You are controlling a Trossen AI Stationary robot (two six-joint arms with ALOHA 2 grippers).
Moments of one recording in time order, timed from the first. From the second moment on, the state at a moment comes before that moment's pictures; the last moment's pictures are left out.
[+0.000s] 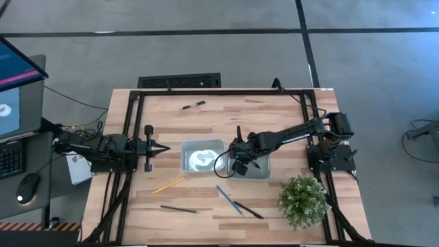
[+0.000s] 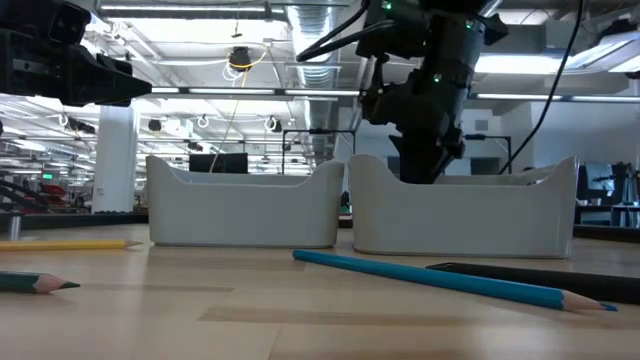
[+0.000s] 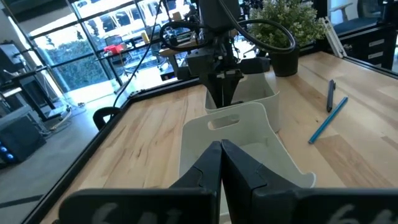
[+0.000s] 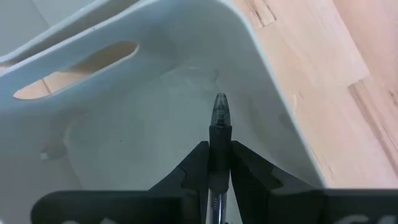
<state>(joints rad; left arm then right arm) -0.17 0.01 0.08 -0.17 -0.22 0.24 0.10 1.79 1.16 -0.66 0.16 0.52</state>
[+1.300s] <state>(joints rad) -0.17 0.01 0.08 -0.17 -0.22 0.24 0.14 1.69 1.18 -0.68 0.16 0.55</state>
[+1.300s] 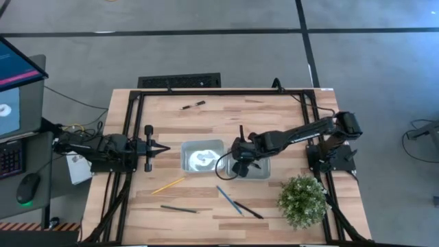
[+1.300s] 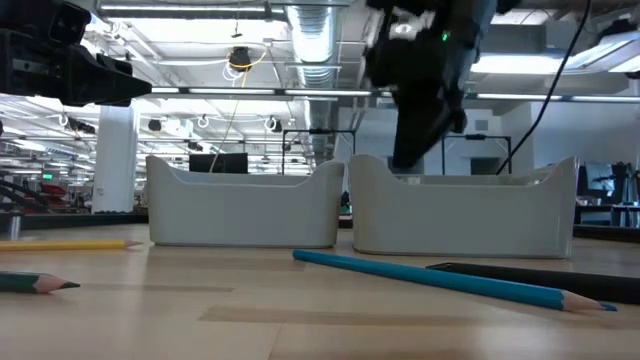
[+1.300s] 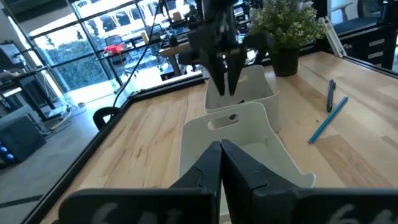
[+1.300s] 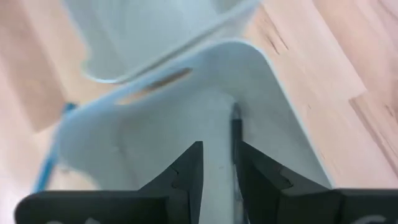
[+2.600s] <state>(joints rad) -0.17 0.01 0.08 -0.17 -0.22 0.24 0.47 1.58 1.29 -0.66 0.16 0.60</state>
